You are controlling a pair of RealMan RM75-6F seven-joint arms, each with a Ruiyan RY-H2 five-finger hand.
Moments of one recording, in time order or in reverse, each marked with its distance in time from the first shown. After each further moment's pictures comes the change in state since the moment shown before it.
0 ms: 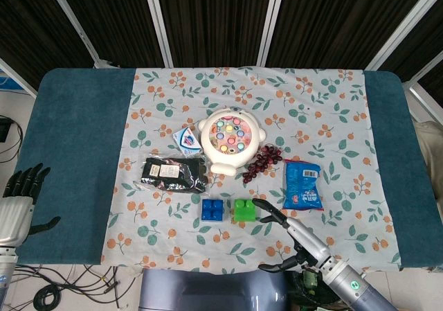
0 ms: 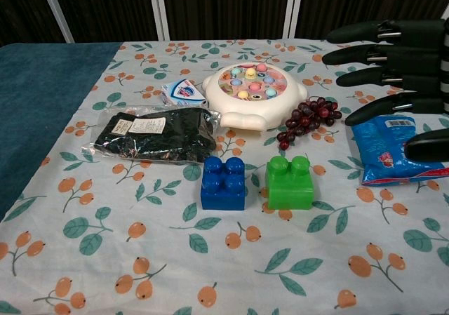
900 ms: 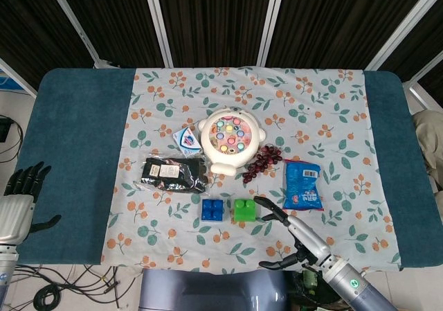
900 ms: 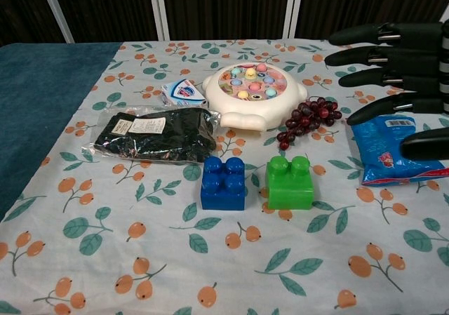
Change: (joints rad) left arm -0.011 -0.004 -0.007 0.010 -0.008 -0.016 -0.012; right arm 0.000 -0.012 0.011 0.006 0.034 -0.006 -0.029
